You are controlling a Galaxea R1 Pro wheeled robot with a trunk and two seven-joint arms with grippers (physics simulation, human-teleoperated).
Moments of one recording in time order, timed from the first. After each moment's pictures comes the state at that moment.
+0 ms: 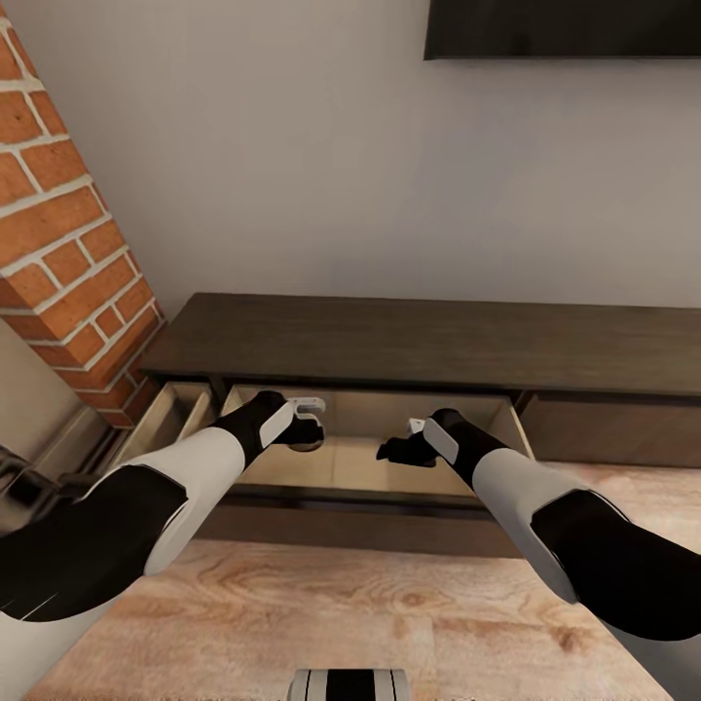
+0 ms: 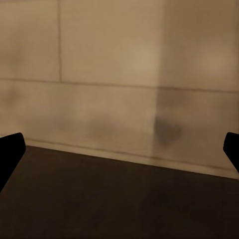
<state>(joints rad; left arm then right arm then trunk) -1.30 -0.16 -0.43 -0.11 0.54 0.62 0.11 -1.21 0.09 0.45 -0.17 -0.67 0.70 -0.01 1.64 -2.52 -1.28</state>
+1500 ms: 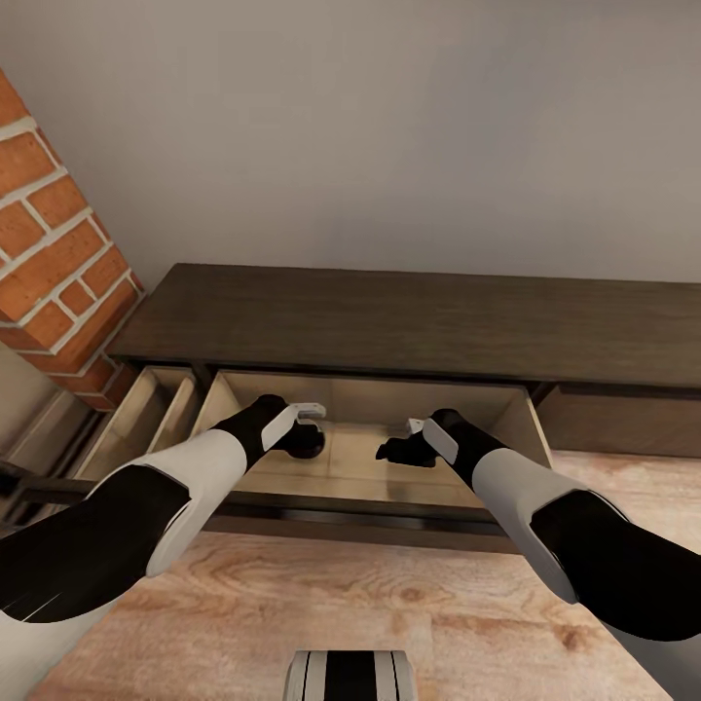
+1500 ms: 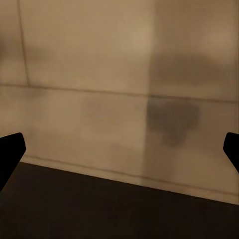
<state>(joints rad) -1.30 -0.17 -0.43 -0.07 0.54 0.63 0.11 -1.21 0.10 0.45 -0.17 -0.67 0.70 -0.01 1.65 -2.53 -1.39</state>
